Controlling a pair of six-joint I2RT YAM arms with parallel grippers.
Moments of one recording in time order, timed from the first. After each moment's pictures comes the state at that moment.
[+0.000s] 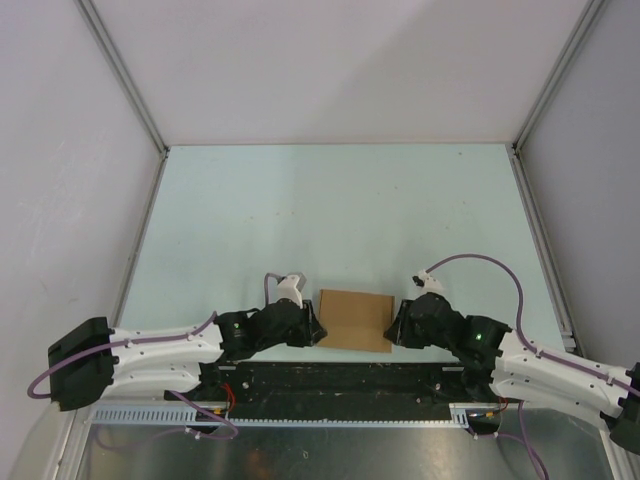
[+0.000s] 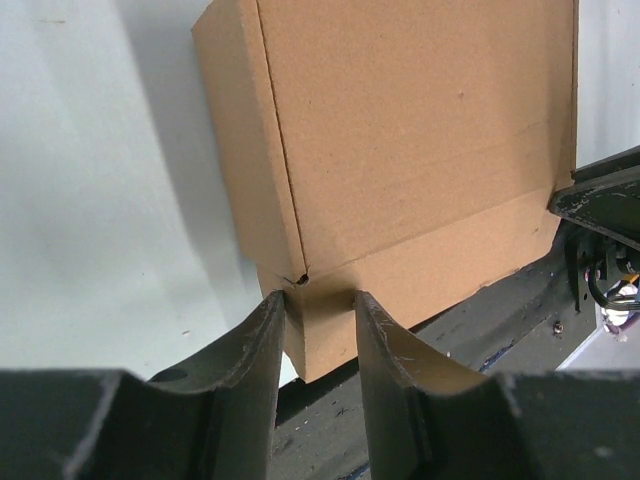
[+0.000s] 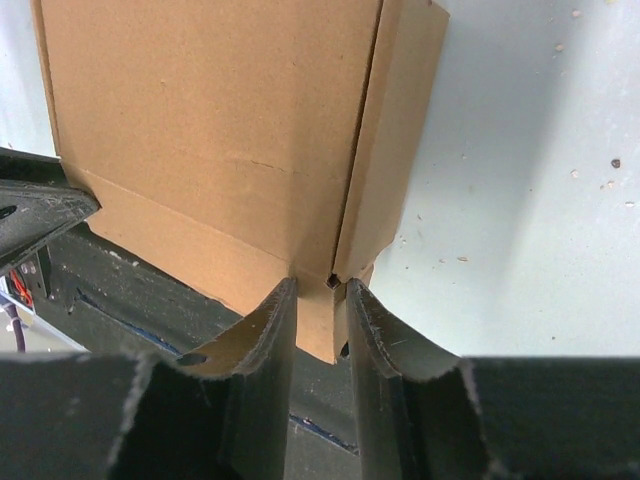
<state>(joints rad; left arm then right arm) -1.17 1.02 0.36 -0.06 -0.21 -1.00 1.02 0.68 0.36 -0.49 0.15 1.02</state>
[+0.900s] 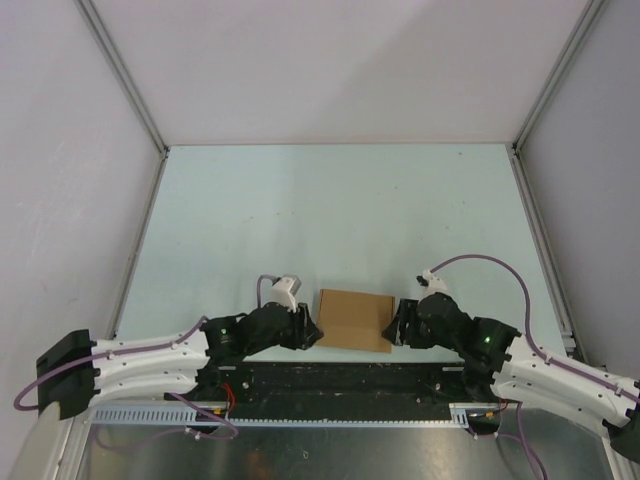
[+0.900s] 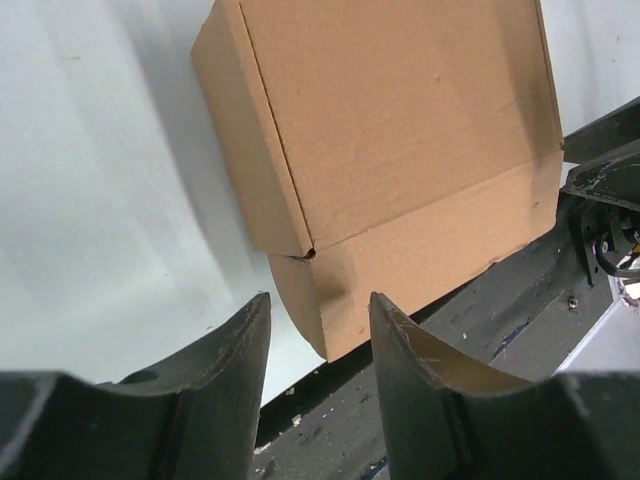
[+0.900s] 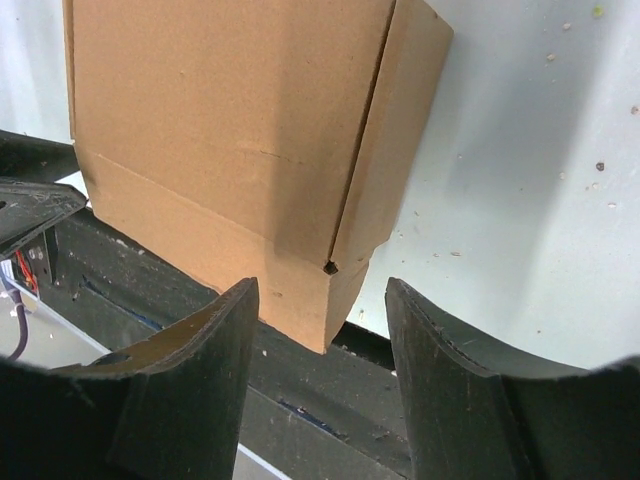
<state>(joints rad) -1.17 0.89 0.30 -0.06 -0.21 -0.89 1.00 0.59 0.35 -0.53 0.12 0.97</state>
